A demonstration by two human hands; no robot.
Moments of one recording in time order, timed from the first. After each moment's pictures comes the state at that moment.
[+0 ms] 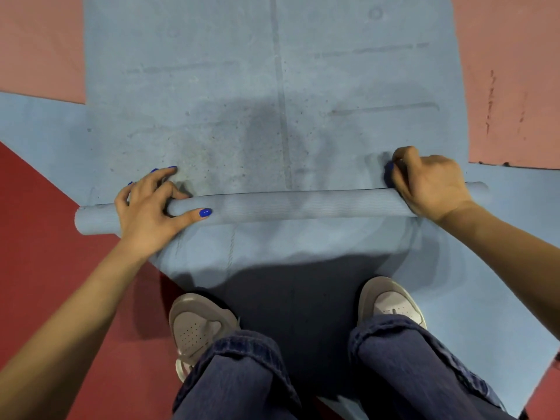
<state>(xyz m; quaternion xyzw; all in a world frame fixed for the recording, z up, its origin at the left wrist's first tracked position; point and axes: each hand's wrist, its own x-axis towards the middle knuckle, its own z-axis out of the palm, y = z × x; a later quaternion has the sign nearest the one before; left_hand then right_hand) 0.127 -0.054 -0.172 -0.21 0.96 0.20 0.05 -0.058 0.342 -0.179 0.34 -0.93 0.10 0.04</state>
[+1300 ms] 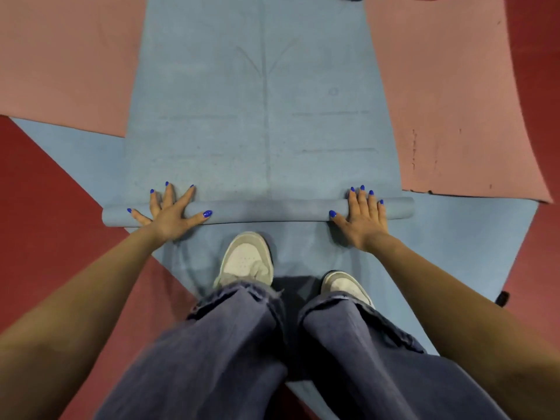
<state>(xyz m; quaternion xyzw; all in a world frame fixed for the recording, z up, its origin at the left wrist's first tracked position) 0.123 -0.029 -0.148 -0.31 0.89 0.17 0.28 0.004 0.324 -0.145 0.11 -0.94 0.02 -0.31</state>
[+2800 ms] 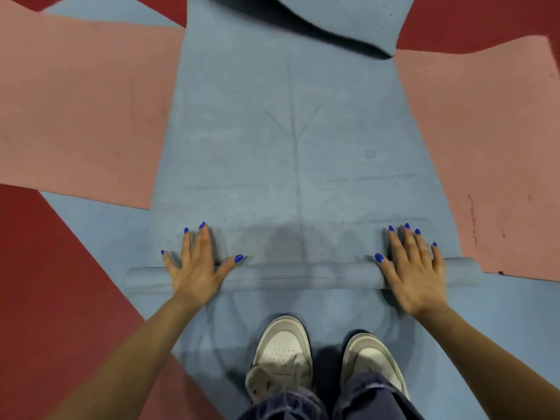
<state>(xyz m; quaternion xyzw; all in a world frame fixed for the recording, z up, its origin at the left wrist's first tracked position) 0.064 -0.047 -0.162 -0.29 0.94 0.14 0.14 -0.052 0.301 -0.166 0.11 -0.98 0.03 -0.14</state>
